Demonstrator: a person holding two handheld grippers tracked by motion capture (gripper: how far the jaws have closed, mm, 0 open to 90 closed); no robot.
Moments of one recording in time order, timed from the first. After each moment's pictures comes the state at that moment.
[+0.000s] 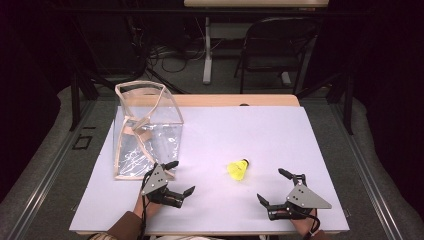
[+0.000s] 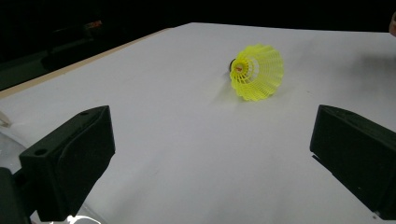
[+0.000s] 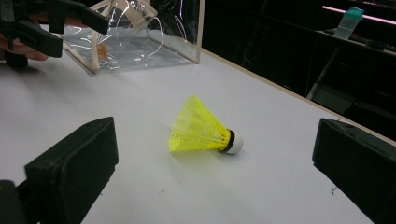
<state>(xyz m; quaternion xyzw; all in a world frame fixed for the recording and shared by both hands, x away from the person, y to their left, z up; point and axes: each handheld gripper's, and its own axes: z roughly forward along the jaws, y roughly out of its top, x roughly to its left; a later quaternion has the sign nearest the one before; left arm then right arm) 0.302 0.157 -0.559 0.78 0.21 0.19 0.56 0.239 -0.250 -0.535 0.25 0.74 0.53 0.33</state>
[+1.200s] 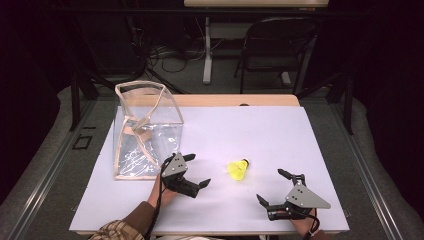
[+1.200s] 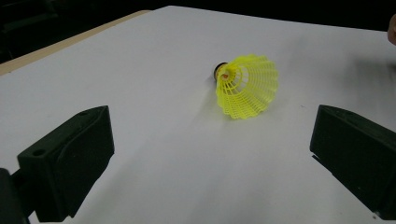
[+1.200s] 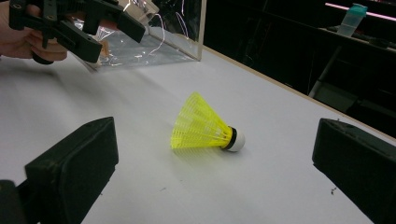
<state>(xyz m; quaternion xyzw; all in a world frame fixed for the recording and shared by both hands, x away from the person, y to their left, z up) 0.334 0.112 -0.543 0.81 0.20 0.14 0.54 0.240 -0.250 -0.536 0.25 0.74 0.53 0.32</state>
